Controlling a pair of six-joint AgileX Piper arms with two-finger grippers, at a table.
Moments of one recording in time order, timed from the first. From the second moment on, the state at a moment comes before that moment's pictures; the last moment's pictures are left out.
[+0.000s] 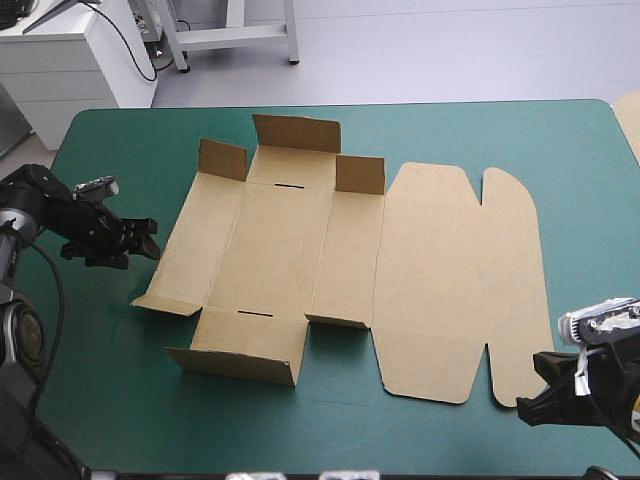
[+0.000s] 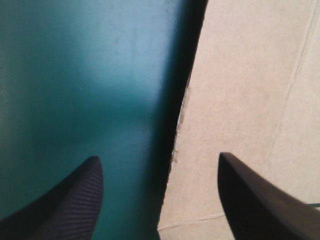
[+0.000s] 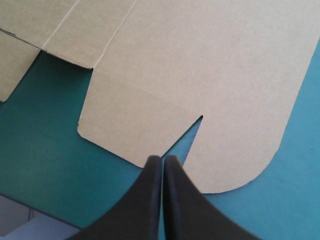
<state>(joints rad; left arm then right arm) 0.27 1.81 -1.41 -0.41 1.20 0.34 0.61 0.54 -0.94 -0.11 1.25 0.32</state>
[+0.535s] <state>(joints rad) 0.21 1.91 -1.41 -0.55 1.21 0.31 0.61 0.54 -0.94 -0.11 1.25 0.32</state>
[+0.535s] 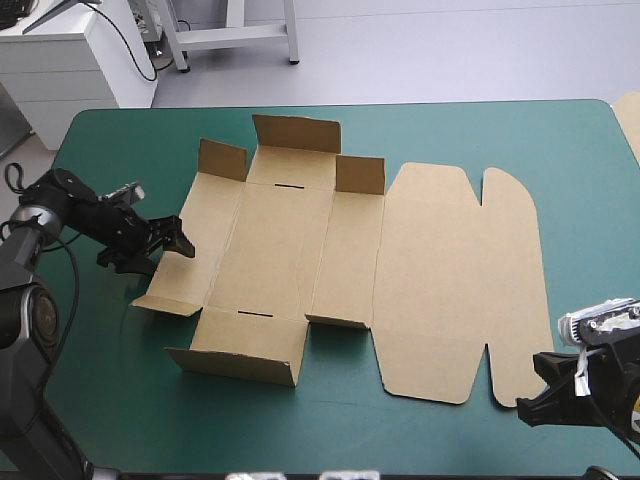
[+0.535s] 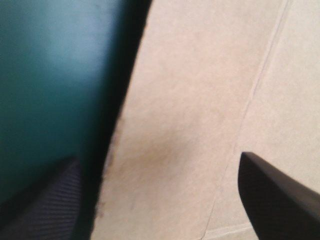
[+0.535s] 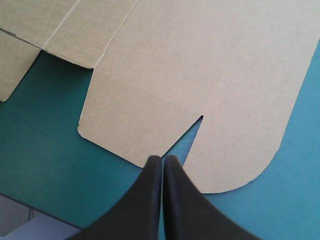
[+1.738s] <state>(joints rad) 0.04 1.92 -1.42 -0.74 1.20 0.31 0.61 0.54 -0.94 -0.11 1.25 0.32</state>
